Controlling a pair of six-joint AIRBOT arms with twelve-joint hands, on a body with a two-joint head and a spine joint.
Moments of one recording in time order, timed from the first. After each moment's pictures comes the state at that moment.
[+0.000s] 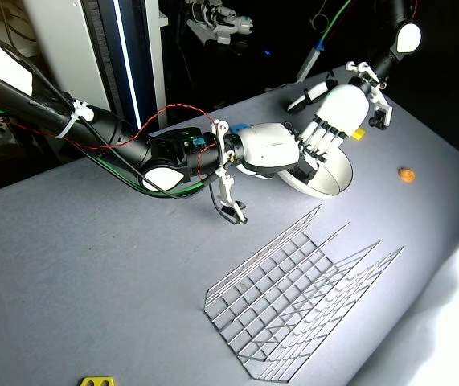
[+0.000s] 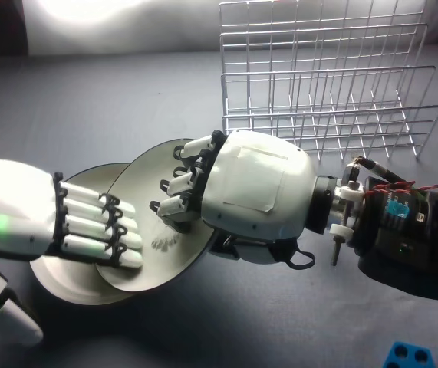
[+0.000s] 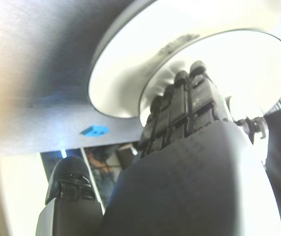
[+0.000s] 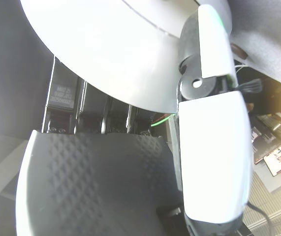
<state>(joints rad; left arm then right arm) 0.64 -1.00 1.51 1.51 -1.04 -0.07 -0.59 -1.46 1.26 -0.25 0.87 -1.16</state>
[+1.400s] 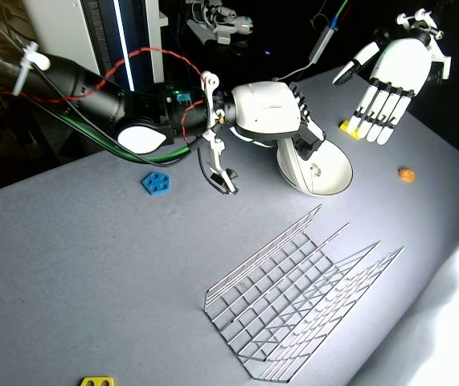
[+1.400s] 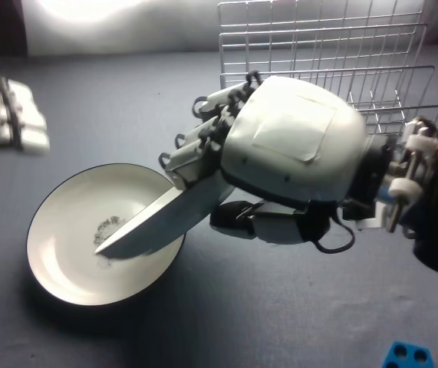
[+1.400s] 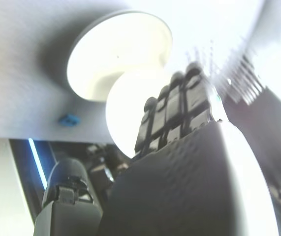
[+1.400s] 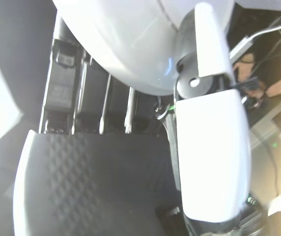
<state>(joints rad) 0.26 -0.79 1.59 1.76 -1.10 -0.37 -0.48 -1.19 0.92 -0.09 0.78 -1.12</state>
